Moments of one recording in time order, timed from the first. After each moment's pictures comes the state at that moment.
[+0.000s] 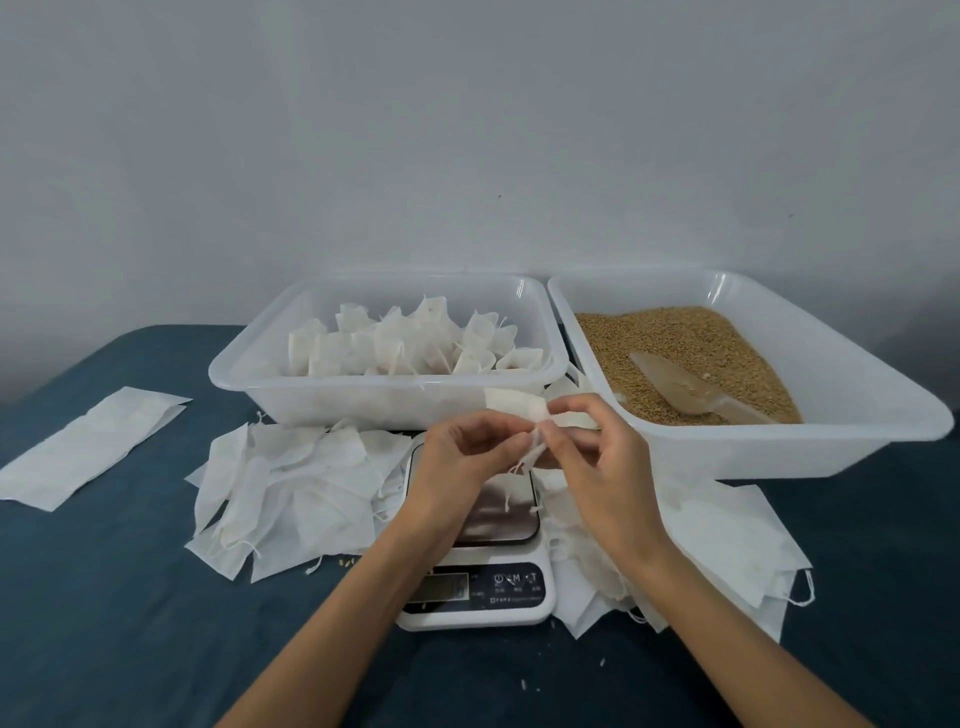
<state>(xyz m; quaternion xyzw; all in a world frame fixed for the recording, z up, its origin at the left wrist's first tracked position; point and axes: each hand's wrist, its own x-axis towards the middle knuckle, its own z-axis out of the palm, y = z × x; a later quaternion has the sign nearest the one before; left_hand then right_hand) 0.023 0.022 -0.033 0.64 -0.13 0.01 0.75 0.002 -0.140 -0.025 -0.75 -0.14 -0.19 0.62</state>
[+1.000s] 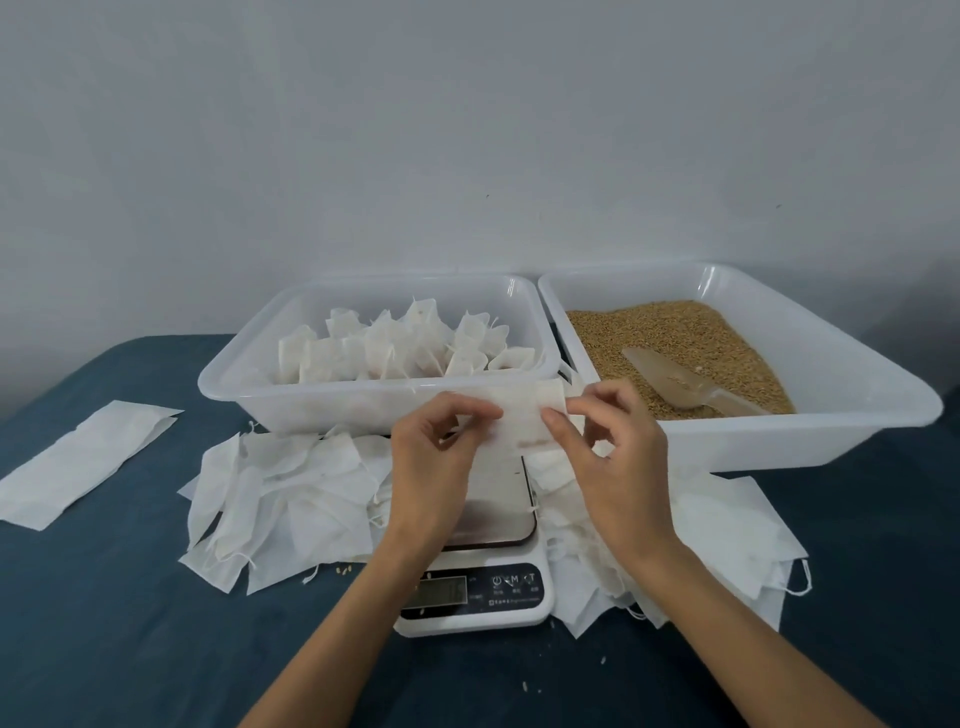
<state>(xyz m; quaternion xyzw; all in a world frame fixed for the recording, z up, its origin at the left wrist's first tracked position) 0.017 0.023 -0.020 0.70 -0.10 0.18 0.69 0.007 -0.147 -0.022 -0.78 -0.10 -0.34 0.51</state>
